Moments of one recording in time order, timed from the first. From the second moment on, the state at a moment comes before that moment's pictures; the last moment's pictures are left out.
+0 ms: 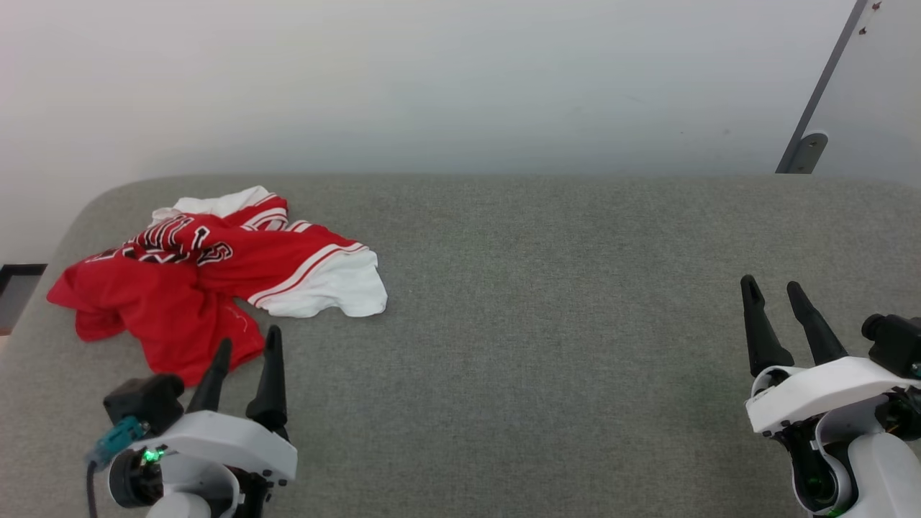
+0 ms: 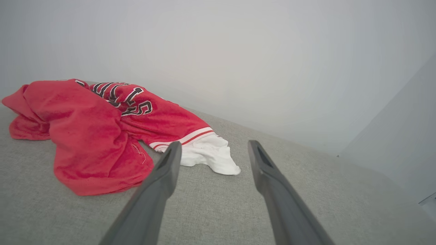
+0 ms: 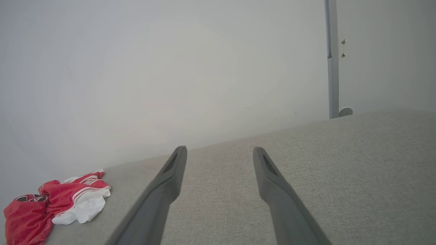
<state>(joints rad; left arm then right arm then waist) -0.16 0.21 -0.08 0.25 -0.59 0.01 -0.12 -0.30 -0.16 0.03 0.37 0.53 0.13 -0.12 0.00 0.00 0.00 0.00</state>
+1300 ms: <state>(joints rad) -0.17 0.22 -0.07 0.30 -0.29 -0.02 -0.22 -0.34 -0.16 -0.01 0.39 0.23 0.13 -0.22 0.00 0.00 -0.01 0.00</state>
